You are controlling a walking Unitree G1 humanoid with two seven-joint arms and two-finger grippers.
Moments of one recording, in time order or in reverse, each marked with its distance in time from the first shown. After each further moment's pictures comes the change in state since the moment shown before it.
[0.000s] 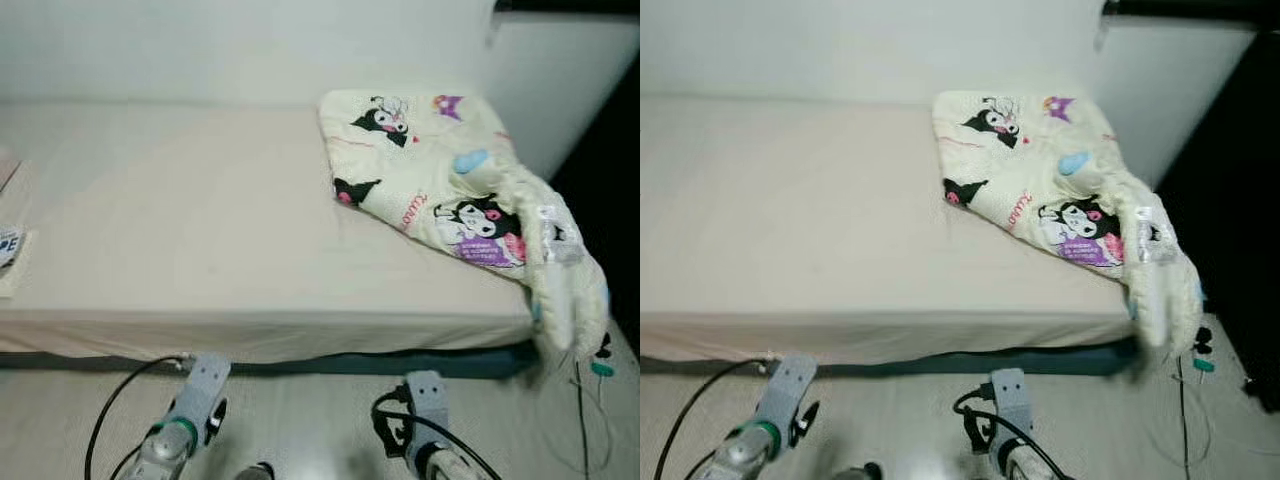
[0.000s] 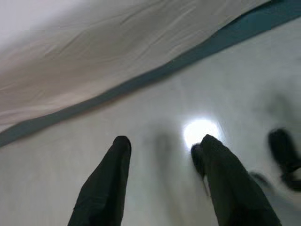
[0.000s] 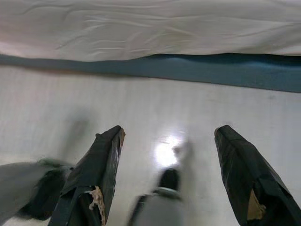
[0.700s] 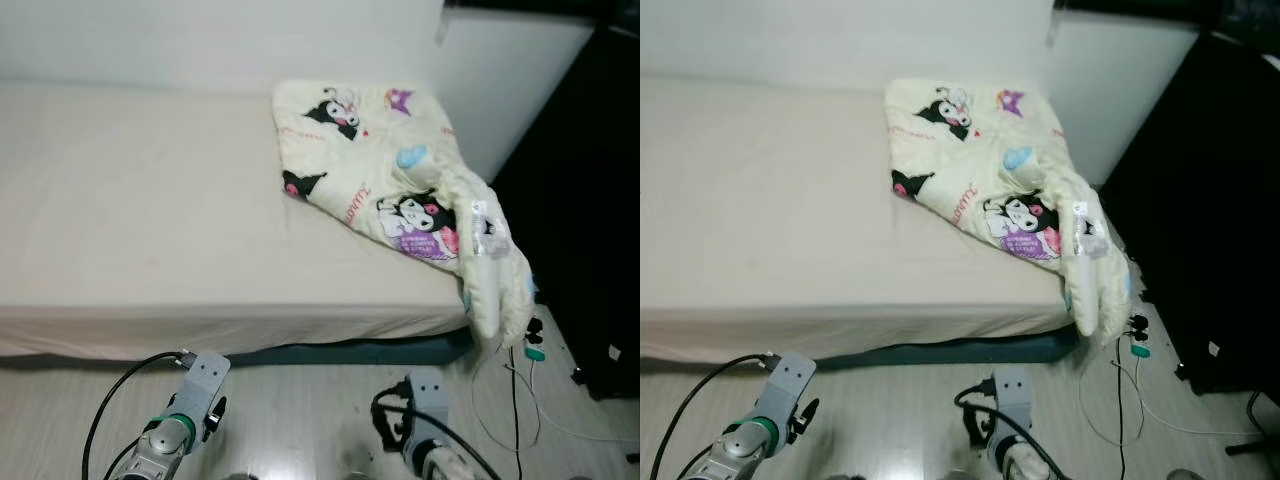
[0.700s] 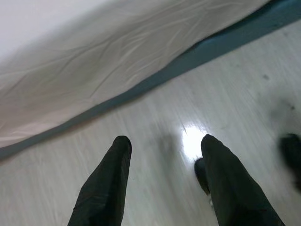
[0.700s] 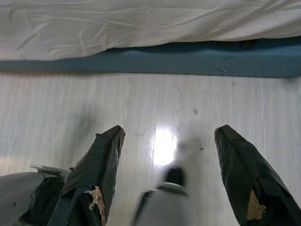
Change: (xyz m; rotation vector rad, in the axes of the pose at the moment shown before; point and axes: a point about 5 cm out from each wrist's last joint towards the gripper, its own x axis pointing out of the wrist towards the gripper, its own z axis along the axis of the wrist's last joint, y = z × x) left arm 0.003 0.011 0.011 0.017 -0.029 0.023; right arm 0.001 0.003 0.000 0.031 -0.004 0.003
